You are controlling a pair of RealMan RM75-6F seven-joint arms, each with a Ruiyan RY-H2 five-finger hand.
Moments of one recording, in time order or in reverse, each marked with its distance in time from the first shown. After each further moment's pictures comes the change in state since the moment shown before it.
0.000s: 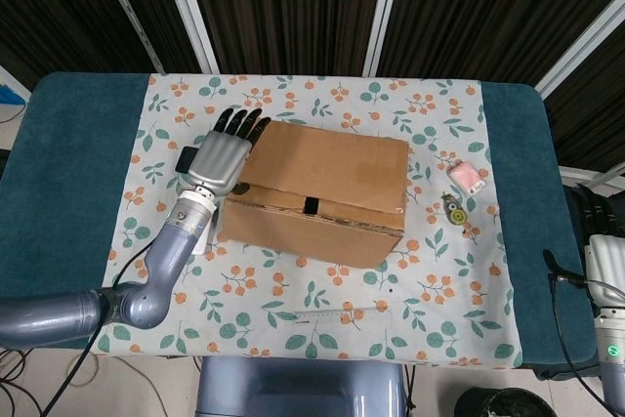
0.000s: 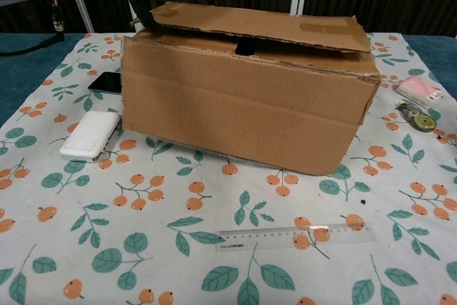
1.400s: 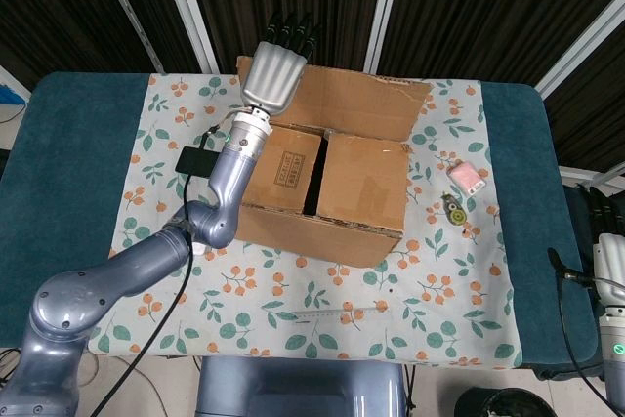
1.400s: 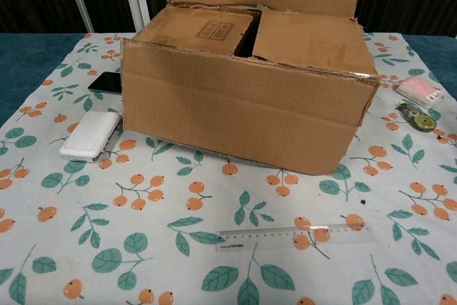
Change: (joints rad) left arm -0.358 -0.343 -0.118 0.884 0.188 -0.181 -0.075; right arm -0.016 0.018 0.037 -0.029 0.042 -0.044 0.049
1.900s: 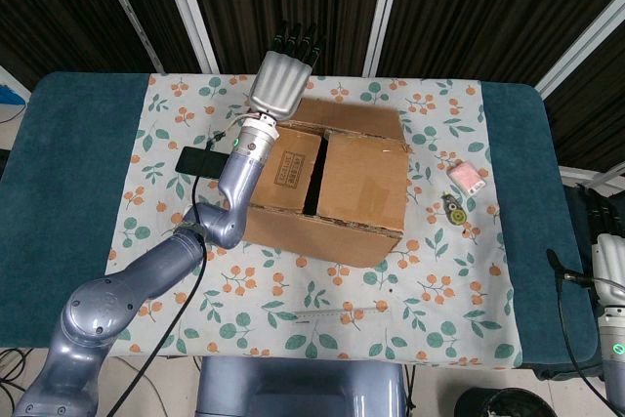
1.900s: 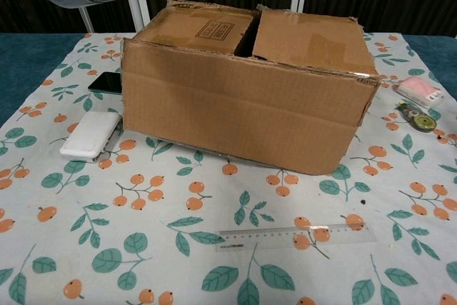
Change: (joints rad) left arm -0.013 -0.080 0.011 0.141 0.056 -0.038 -0.107; right arm -0.001 0.004 0.001 -0.009 0.006 -0.019 0.004
